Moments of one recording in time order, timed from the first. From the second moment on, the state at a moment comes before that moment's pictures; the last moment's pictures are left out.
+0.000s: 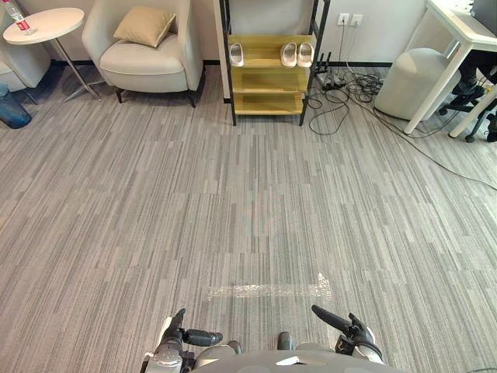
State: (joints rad) left arm 0.09 0.15 -0.02 1.07 0.09 -0.06 0.14; right arm 0.03 -0.03 -0.29 1.10 0.20 -0.05 -0.16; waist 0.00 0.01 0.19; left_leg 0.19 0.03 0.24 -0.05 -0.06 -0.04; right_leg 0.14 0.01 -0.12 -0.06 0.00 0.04
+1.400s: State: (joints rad) left arm -0.01 0.05 -0.09 1.08 0.11 -0.06 0.14; right arm 0.01 -0.11 -0.27 1.07 0.20 -0.05 -0.16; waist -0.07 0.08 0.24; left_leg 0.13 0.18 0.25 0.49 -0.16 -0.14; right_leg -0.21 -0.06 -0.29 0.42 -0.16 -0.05
